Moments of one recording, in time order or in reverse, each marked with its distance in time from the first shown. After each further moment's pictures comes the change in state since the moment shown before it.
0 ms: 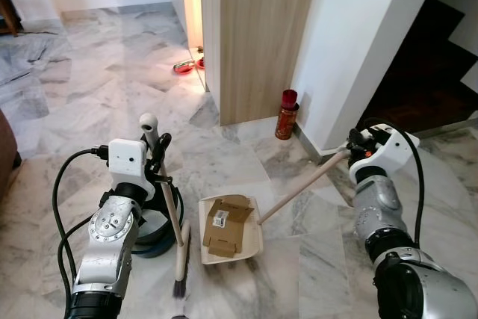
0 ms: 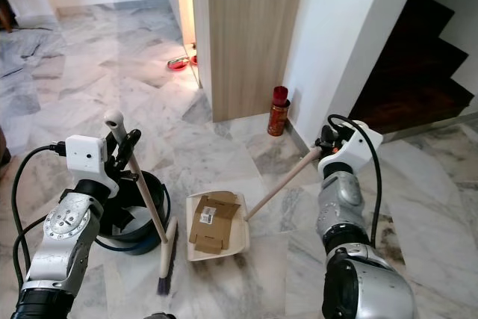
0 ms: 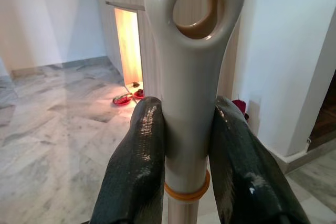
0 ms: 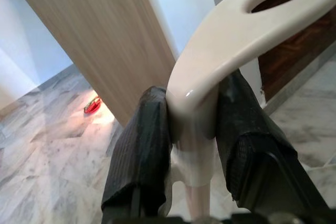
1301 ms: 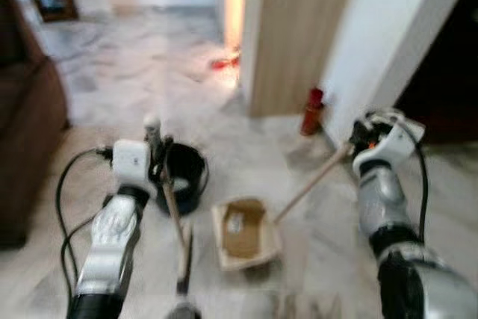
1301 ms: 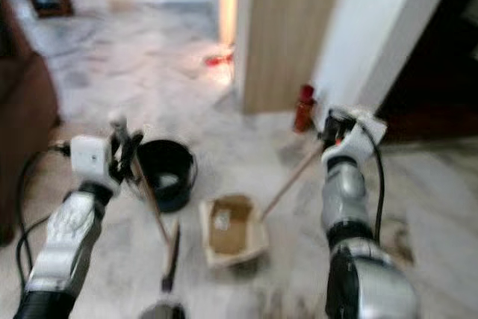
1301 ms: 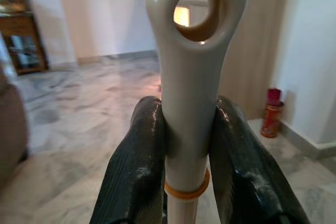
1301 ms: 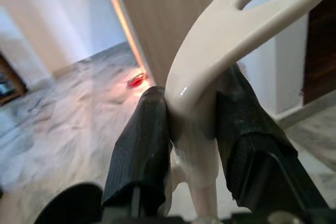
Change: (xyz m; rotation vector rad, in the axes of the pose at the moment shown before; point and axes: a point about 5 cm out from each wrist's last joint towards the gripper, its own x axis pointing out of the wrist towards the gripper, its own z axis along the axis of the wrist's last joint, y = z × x) left arm -0.007 -0.002 -0.012 0.029 0.037 -0.009; right arm -0.001 0.004 -0.001 -0.070 0.000 0.026
